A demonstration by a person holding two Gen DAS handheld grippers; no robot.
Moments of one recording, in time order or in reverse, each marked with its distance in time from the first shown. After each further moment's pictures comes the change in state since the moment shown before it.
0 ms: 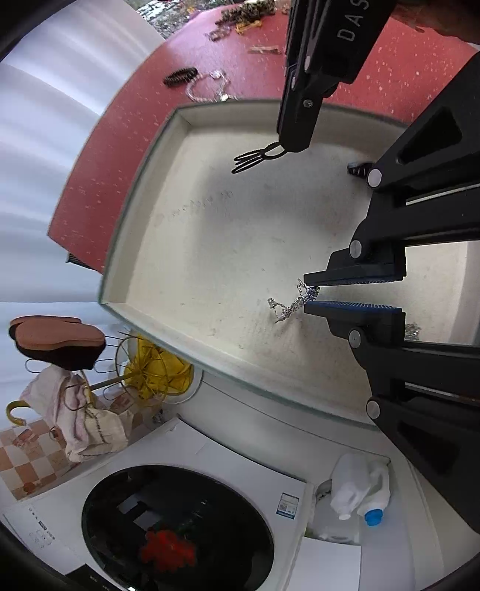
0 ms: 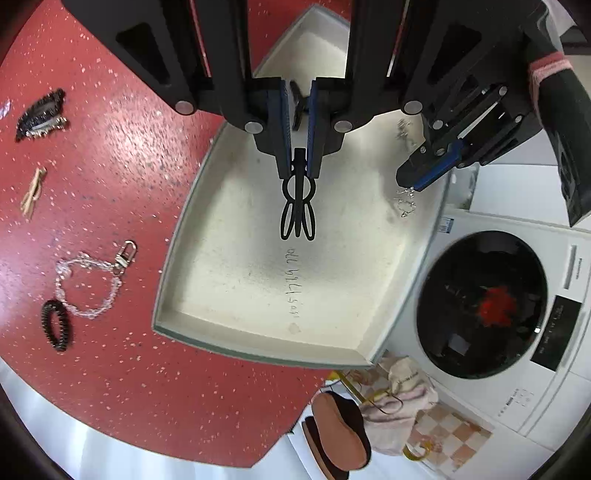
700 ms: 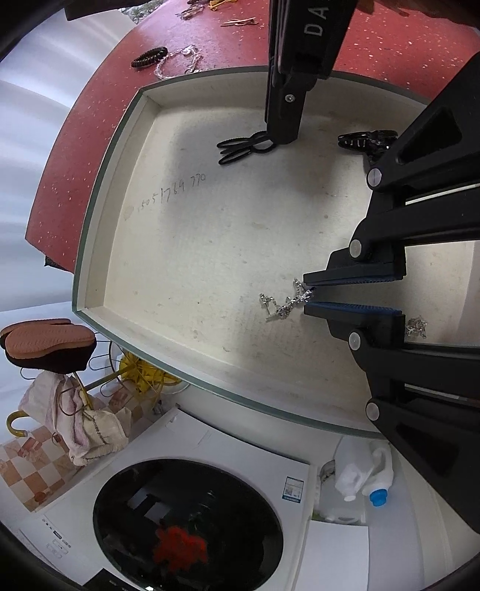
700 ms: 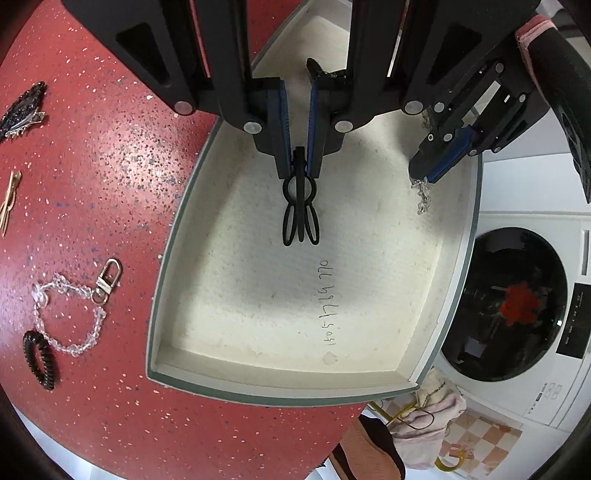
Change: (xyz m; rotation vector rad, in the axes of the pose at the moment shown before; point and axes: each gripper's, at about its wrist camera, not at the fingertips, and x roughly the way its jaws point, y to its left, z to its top) left arm 0.017 -0.014 -0.007 0.062 0.028 0.088; right arm 0.028 -0.021 0.003 0.062 0.070 0.007
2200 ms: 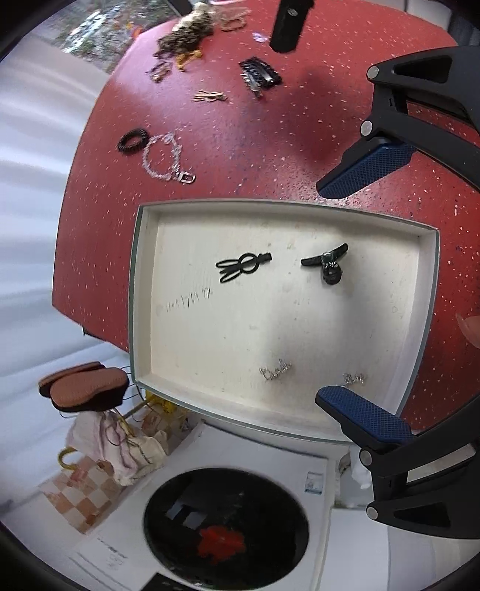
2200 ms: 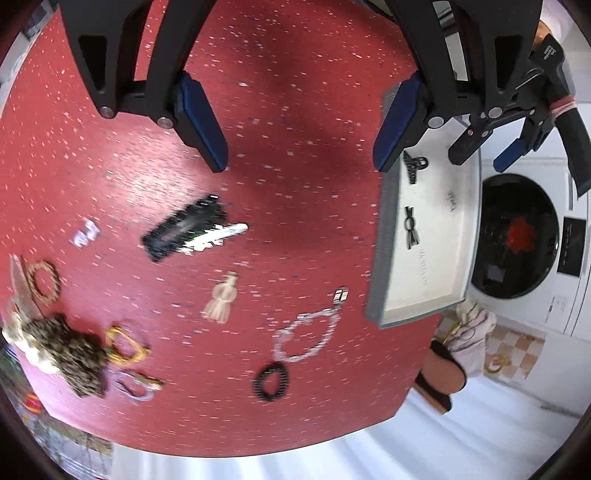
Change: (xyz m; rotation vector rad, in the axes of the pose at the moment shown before) left arm -0.086 -0.075 -0.017 0.144 -0.034 0.003; right arm -0.134 -0.130 -0.101 0.259 -0.188 -0.041
